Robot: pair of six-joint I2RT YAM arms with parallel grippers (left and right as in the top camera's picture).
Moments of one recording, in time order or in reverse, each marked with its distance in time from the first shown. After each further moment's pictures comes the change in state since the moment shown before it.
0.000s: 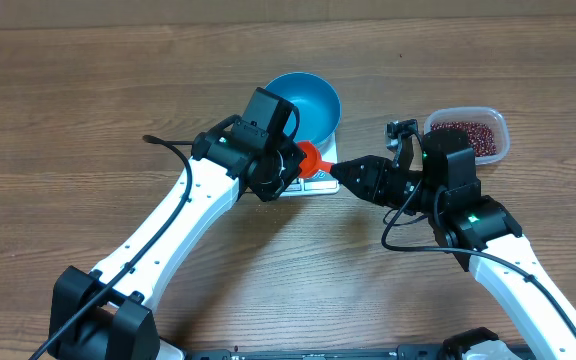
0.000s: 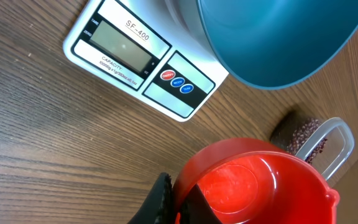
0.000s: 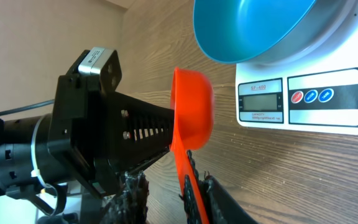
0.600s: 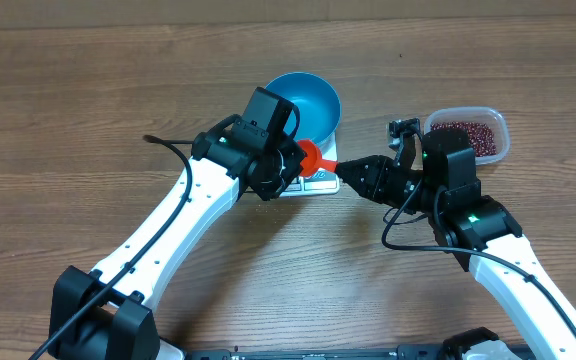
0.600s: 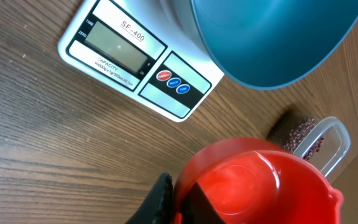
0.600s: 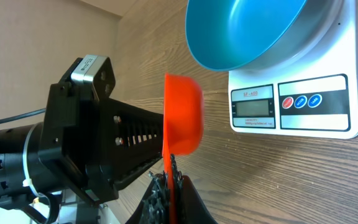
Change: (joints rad) left arm 0.000 0.000 0.000 0.010 0.005 0.004; right arm 0.000 0.000 0.000 0.002 0.033 0.006
